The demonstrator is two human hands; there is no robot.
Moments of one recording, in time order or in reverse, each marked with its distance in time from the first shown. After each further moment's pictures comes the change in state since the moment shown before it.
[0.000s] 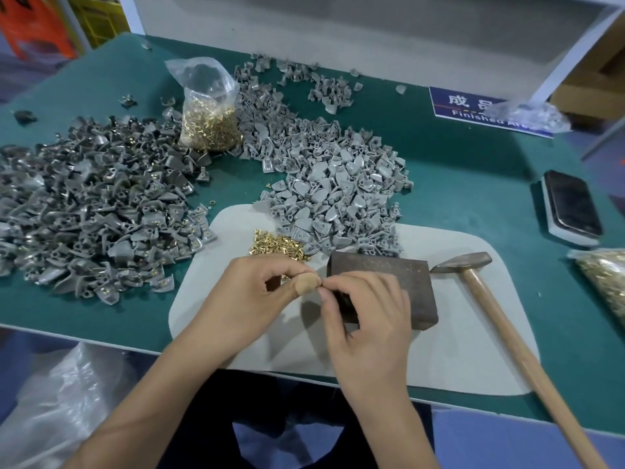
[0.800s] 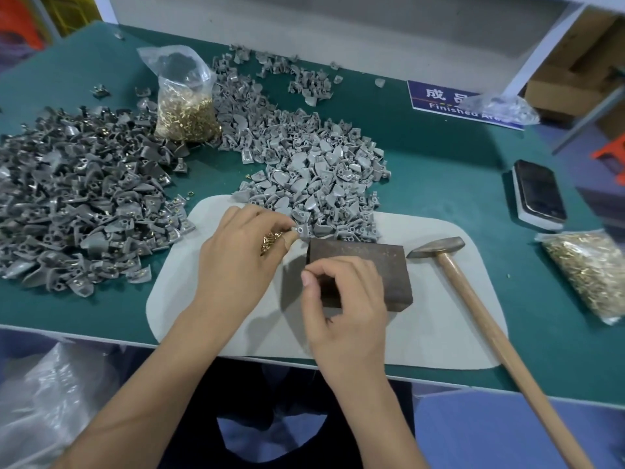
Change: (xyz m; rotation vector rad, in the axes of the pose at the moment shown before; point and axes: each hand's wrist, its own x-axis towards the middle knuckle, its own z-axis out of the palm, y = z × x) left_hand 0.025 -0.008 0.016 0.623 0.262 0.021; right_hand -0.004 -0.001 -0.001 0.116 0.089 0.018
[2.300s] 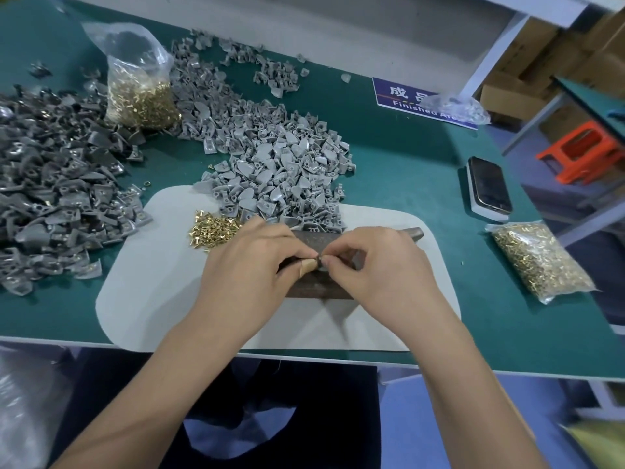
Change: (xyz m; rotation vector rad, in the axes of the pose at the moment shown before) left_hand -0.018 0.056 -0.004 -0.076 -0.164 0.171; right_hand 0.077 0.011 -0.077 -0.460 -0.593 0.203
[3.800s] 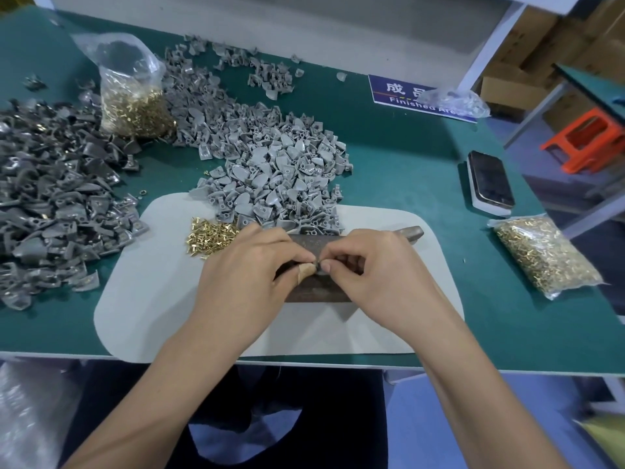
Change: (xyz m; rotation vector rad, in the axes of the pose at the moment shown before) left_hand 0.000 0.000 0.002 0.023 0.005 0.016; right_hand 0.000 0.001 -0.007 0.196 -0.105 -0.078
